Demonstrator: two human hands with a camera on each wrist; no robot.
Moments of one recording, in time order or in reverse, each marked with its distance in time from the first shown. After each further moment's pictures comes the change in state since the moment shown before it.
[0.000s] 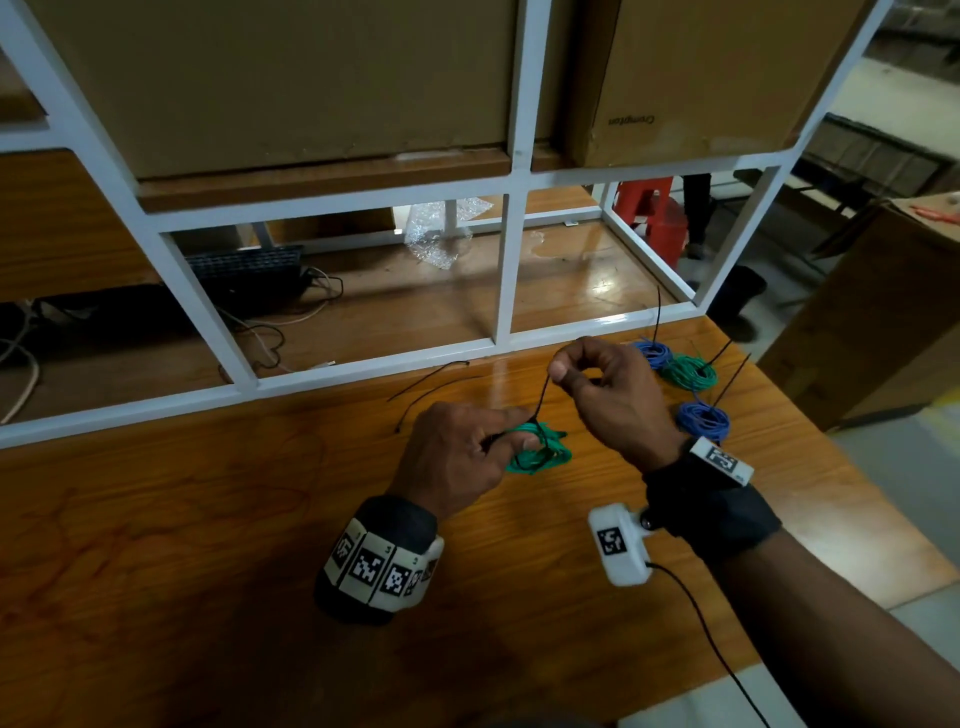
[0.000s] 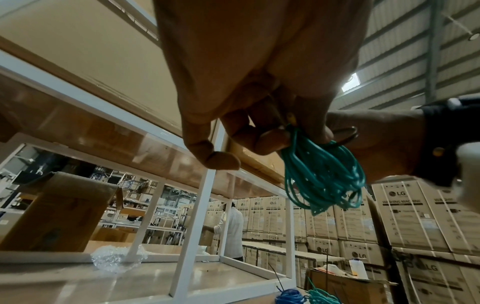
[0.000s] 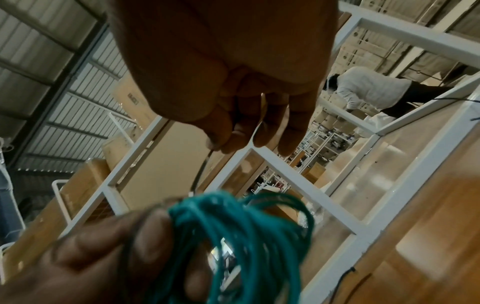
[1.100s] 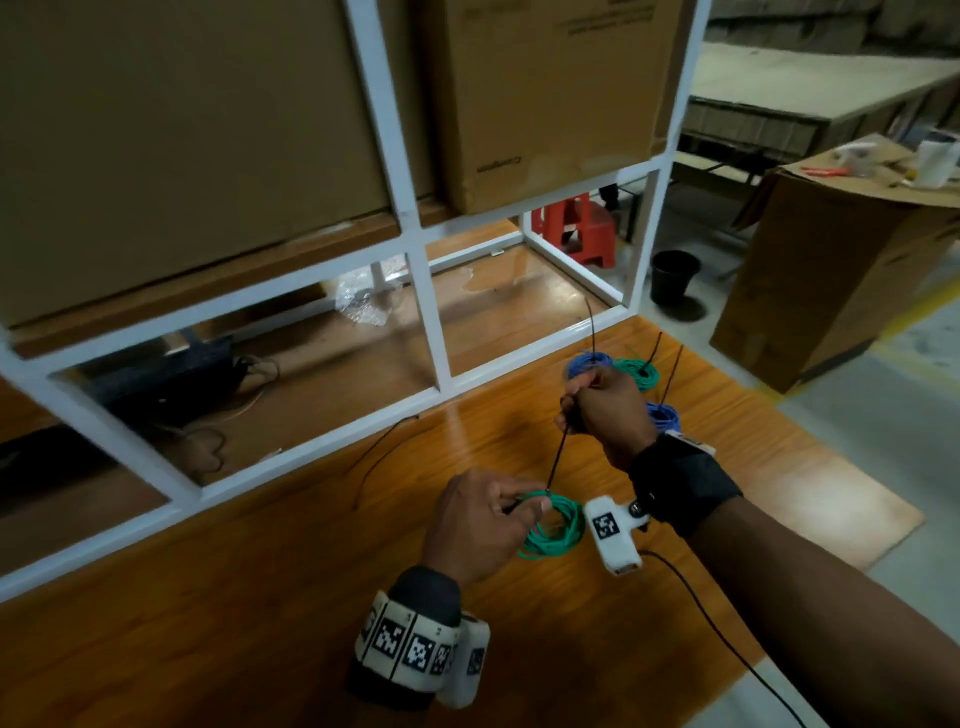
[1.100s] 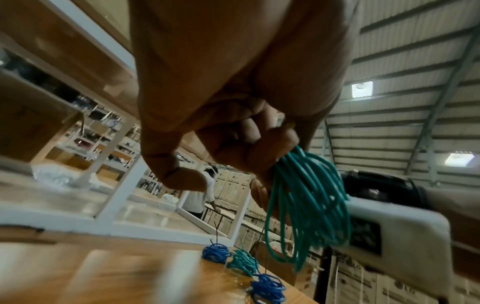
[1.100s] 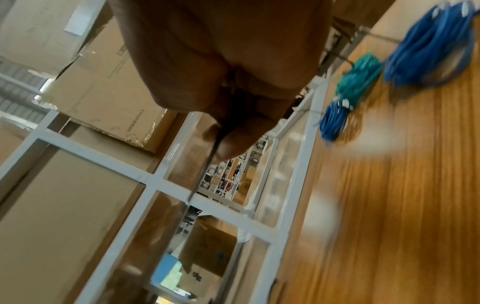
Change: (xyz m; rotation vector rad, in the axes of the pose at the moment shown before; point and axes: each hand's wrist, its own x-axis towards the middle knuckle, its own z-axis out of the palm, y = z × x) left_hand 0.023 0.017 0.075 -0.285 -0.287 -0.293; right_hand 0.022 0.084 -0.040 0.541 0.231 0.473
